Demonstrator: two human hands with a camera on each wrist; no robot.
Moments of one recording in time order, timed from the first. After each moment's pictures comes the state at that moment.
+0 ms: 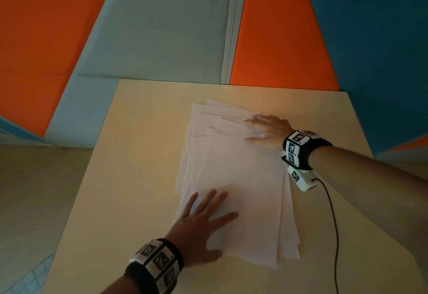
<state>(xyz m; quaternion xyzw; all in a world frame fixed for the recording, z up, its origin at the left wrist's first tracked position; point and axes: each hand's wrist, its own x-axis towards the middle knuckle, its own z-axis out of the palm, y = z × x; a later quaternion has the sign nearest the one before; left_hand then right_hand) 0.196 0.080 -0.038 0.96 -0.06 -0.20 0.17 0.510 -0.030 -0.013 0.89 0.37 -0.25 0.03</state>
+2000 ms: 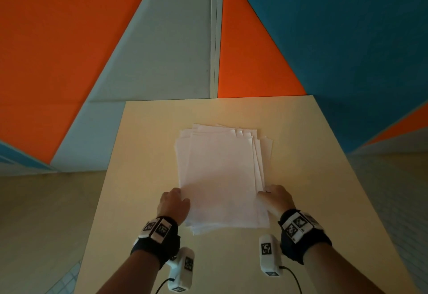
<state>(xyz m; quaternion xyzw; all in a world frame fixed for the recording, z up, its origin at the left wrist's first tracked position) 0.181 0.111 -0.008 0.82 0.42 -0.16 0.35 0.305 -0.122 0.001 0.89 -0.07 -0.32 -0.32</state>
